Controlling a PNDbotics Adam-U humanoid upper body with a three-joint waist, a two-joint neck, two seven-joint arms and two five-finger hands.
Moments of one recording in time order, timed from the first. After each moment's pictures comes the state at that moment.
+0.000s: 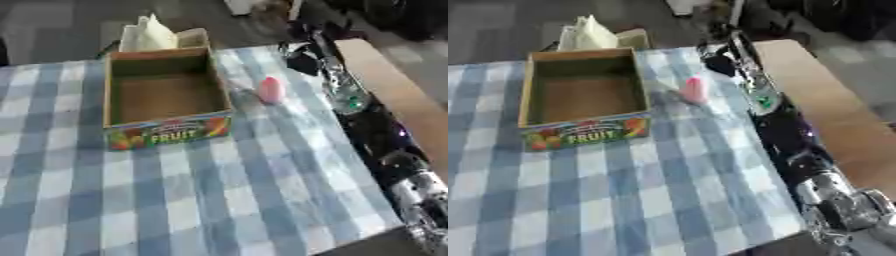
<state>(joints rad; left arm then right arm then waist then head) -0.38 0.26 0.02 -1.69 0.11 0.05 -0.18 -0.87 -0.50 -0.12 -0.81 0.37 -0.32 0.01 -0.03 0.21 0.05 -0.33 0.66</state>
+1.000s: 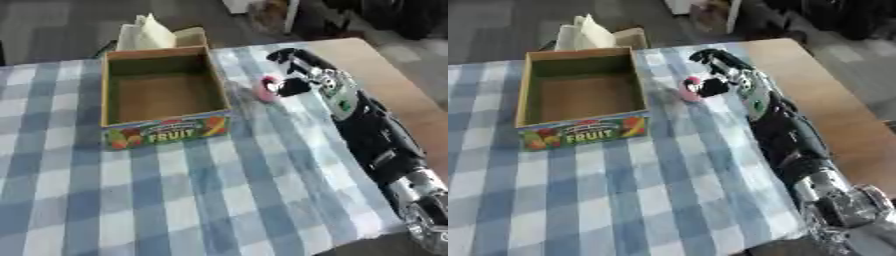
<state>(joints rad) -0.38 0.26 0.02 -1.69 0.11 0.06 -0.19 -0.87 -0.50 -0.11 -0.78 0.82 -0.26 0.26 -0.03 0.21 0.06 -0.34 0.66</state>
